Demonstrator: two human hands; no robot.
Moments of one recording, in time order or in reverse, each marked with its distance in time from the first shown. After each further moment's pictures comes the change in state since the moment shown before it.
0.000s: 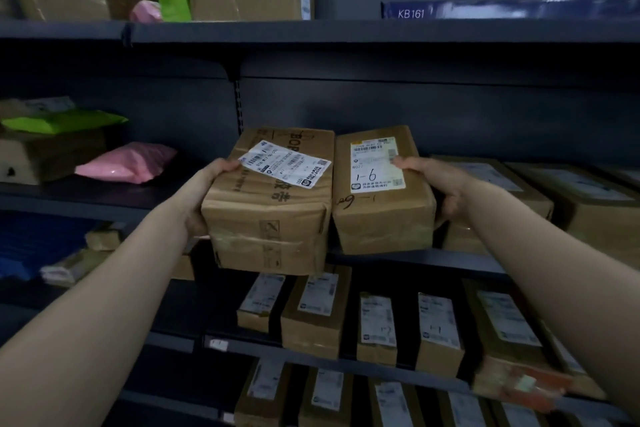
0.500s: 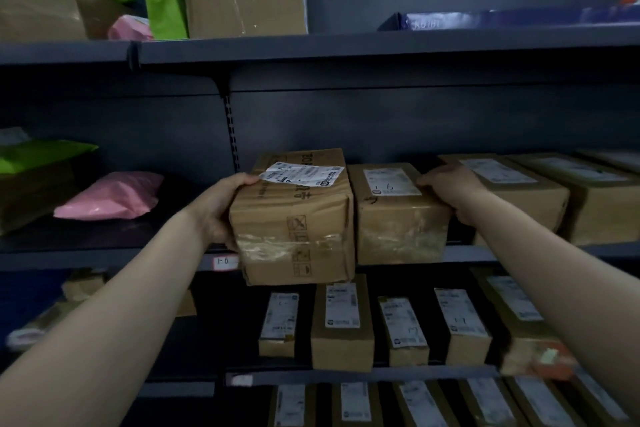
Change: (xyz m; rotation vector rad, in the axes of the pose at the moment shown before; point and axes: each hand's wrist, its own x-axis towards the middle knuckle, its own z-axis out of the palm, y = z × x) left_hand 0.043 0.039 -0.037 0.312 -0.091 -0.149; right_hand 0.009 0.003 0.047 -0.085 0.476 -0.154
